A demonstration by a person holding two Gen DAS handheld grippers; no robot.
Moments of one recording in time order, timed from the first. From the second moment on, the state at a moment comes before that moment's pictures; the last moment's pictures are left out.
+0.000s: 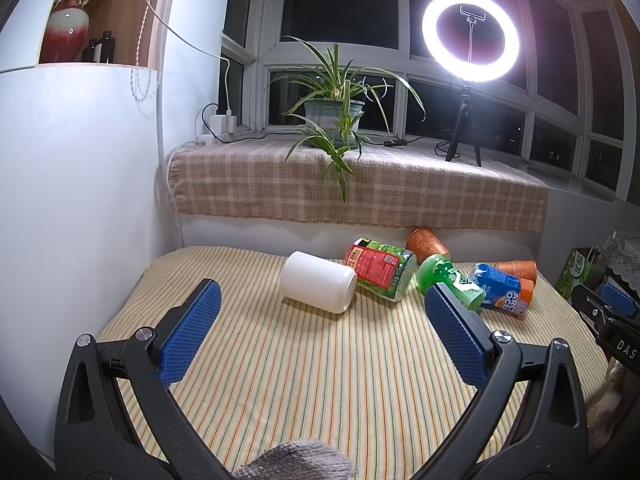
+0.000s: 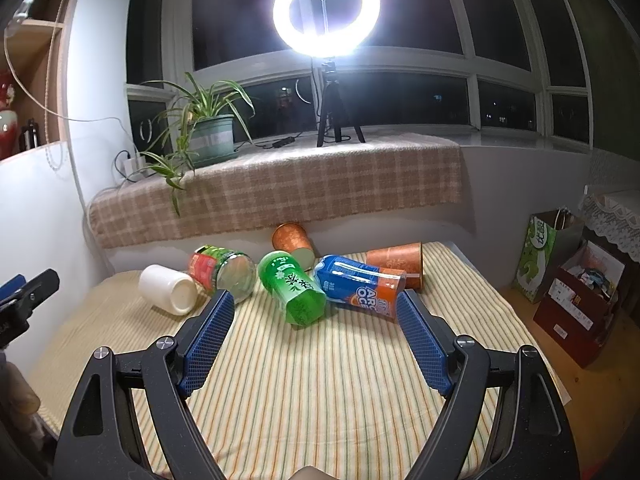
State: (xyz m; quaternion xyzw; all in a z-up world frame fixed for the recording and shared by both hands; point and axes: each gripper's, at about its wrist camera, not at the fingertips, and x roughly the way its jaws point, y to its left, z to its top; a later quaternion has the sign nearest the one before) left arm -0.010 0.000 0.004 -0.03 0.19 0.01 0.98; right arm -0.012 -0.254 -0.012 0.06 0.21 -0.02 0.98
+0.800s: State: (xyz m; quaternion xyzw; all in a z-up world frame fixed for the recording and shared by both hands) left arm -0.011 0.028 -0.012 -0.02 0.22 0.04 0.97; right arm 0.058 -0.192 -0.016 -0.03 0.27 0.16 0.95
